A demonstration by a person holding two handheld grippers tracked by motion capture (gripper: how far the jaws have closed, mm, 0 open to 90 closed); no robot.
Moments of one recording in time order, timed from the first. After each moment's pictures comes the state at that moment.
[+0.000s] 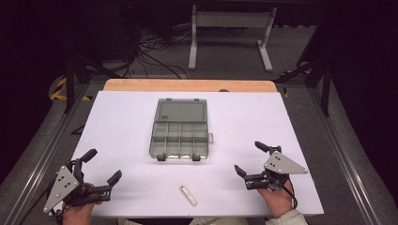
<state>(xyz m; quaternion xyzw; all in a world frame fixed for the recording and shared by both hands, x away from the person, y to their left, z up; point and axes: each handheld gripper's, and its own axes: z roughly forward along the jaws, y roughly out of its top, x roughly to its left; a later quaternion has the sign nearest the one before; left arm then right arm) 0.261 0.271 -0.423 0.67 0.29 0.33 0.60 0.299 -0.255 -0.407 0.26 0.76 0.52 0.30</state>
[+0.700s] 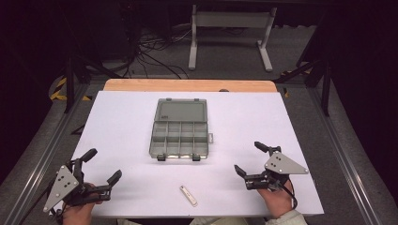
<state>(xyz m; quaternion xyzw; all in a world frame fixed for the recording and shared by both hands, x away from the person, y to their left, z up) 0.262 0.271 -0.423 0.66 0.29 0.33 0.61 0.298 -0.255 -0.407 0.26 0.75 0.52 0.30</state>
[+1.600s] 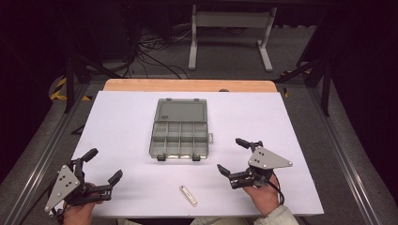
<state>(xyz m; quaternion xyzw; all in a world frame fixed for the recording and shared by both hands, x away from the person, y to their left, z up) 0.263 0.270 -0.423 0.67 0.29 0.32 0.60 0.306 -0.209 -0.388 0.22 0.76 0.55 0.26</state>
